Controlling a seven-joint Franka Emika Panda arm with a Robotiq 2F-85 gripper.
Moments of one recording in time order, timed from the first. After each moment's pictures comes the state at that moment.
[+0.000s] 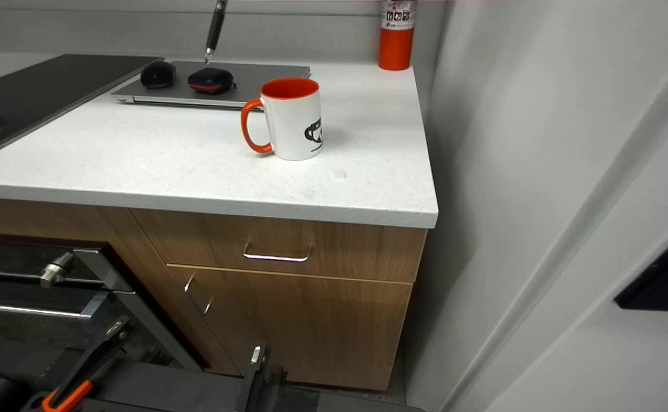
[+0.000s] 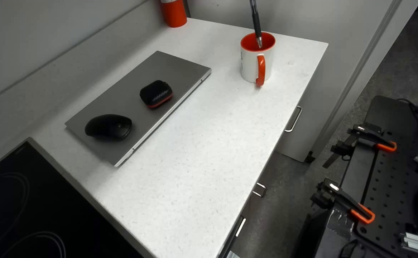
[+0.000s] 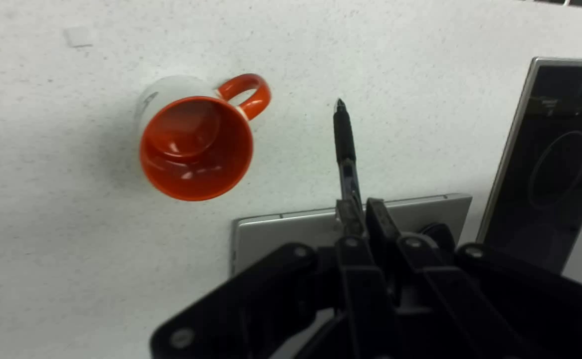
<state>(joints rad) -0.10 -0.18 -0.17 -2.11 0.39 1.86 -0.48</state>
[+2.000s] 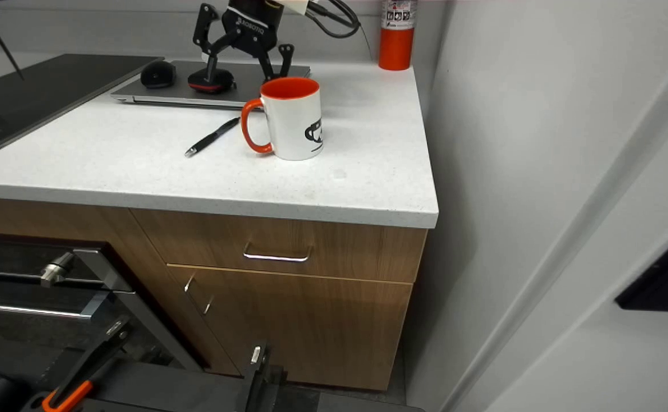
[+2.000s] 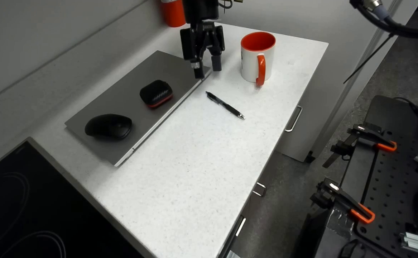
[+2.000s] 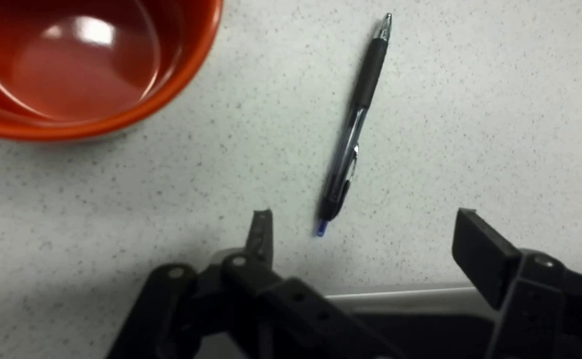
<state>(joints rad) -0.07 0.43 -0.02 -1.75 0.36 1.84 -0.42</state>
